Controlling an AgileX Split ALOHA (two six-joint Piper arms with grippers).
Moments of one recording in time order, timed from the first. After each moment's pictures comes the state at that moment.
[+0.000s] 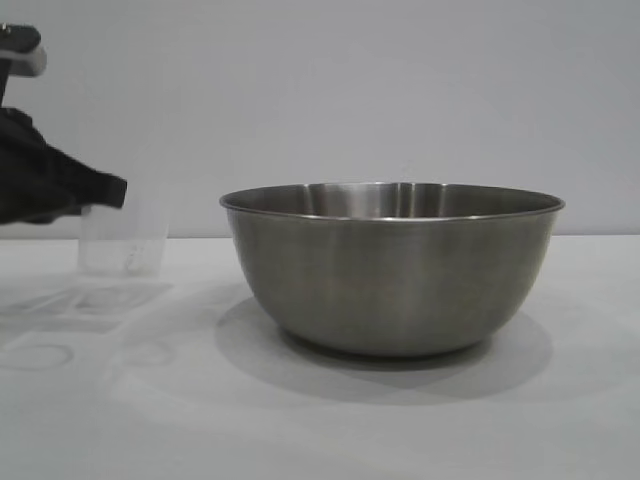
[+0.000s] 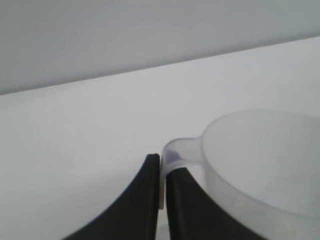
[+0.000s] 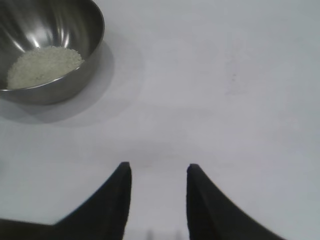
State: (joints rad) left arm -0.32 2.05 -0.56 -0.19 -1.13 0.11; right arm 0.04 0.13 -0.49 0.15 1.14 -0.17
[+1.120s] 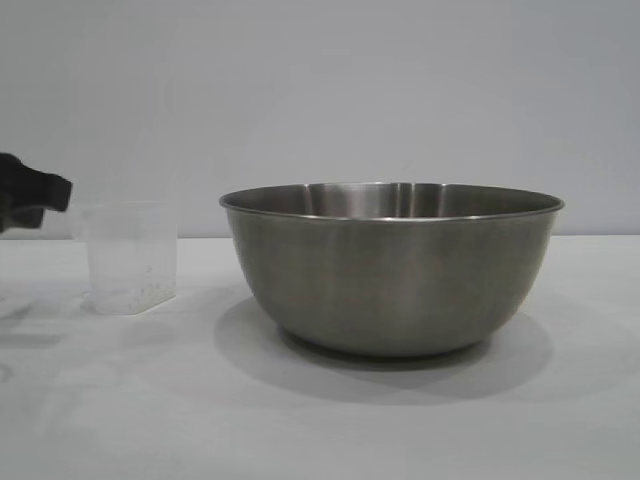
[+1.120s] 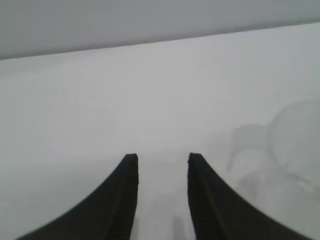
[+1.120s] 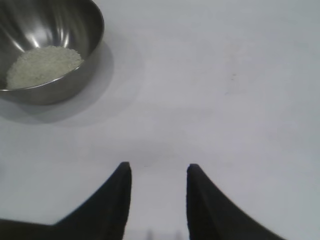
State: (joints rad) left arm -0.24 1.94 -0.43 -0.24 -1.14 0.06; right arm 0.04 0.13 -0.49 0.15 1.14 -0.17
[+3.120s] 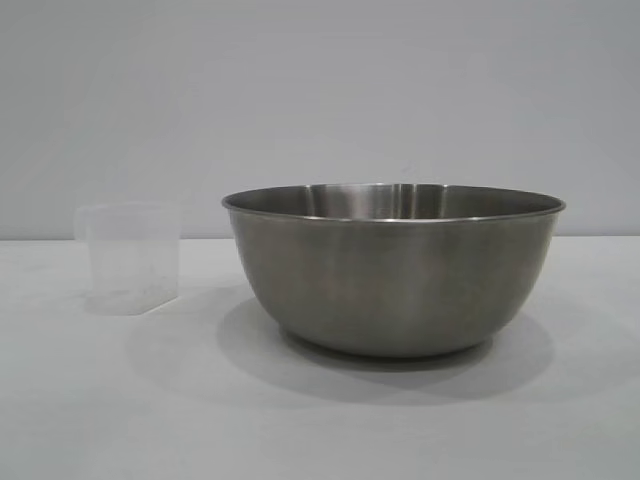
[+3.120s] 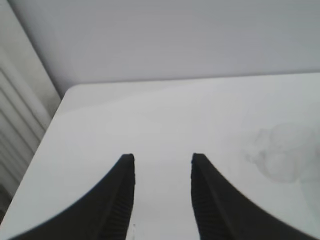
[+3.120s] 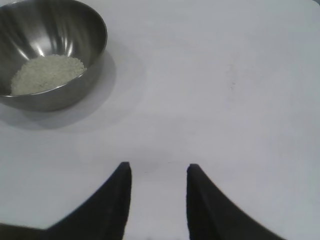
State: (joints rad) left arm 0.04 0.28 -0.42 0.14 0.58 -0.06; right arm 0.04 0.08 -0.49 0.15 1.14 -0.17
